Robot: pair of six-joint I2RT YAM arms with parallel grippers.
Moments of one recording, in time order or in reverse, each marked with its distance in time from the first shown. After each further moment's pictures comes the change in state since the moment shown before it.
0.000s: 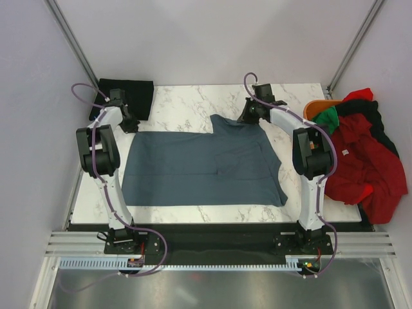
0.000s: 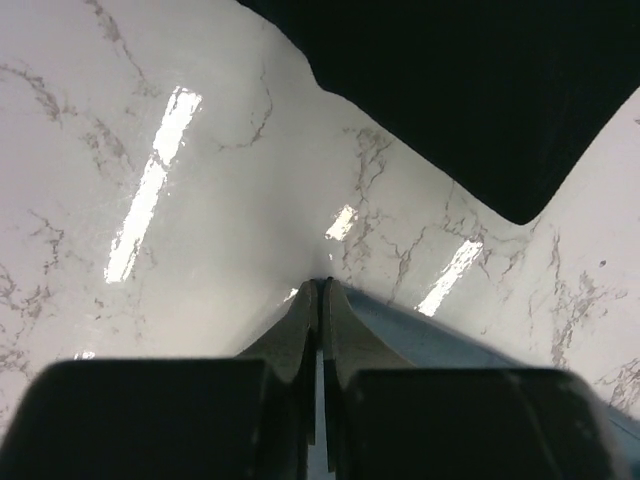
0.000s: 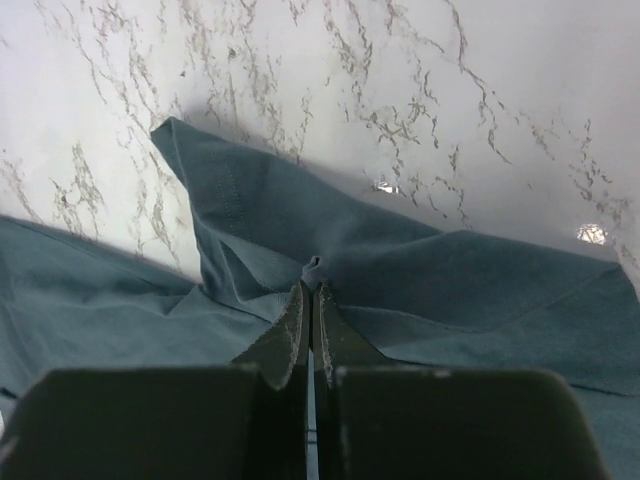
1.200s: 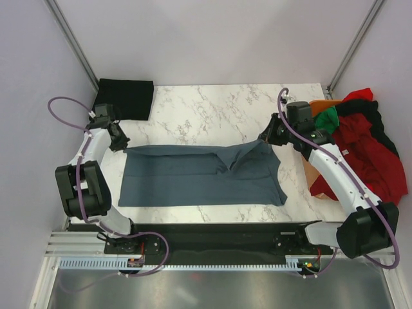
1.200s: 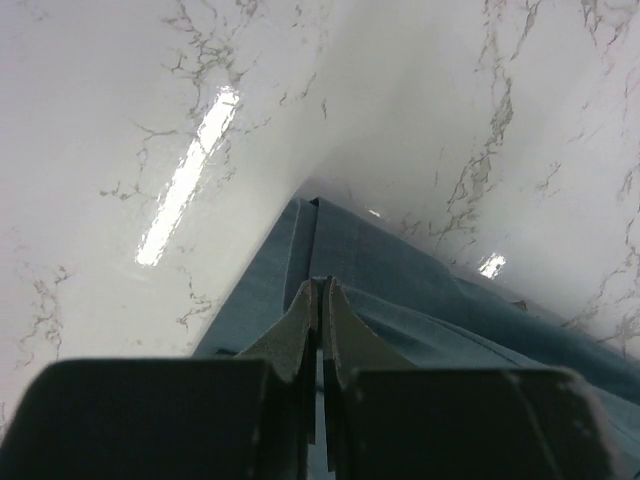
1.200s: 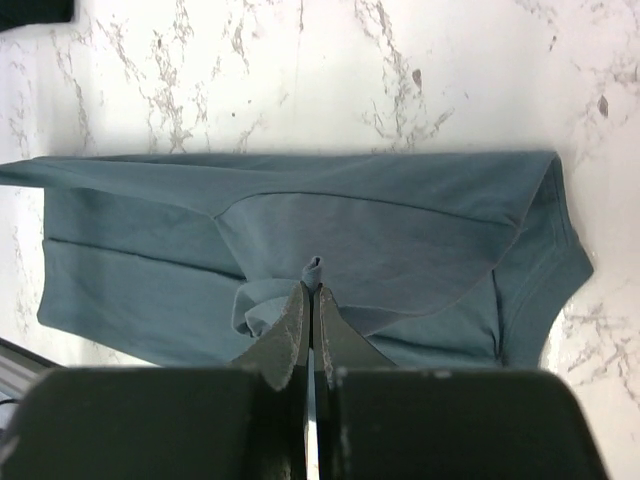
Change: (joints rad) left arm 0.040 -0.557 -0.481 -0.048 -0.080 0.022; right arm 0.000 -0.862 -0.534 -0.188 0.024 -0.048
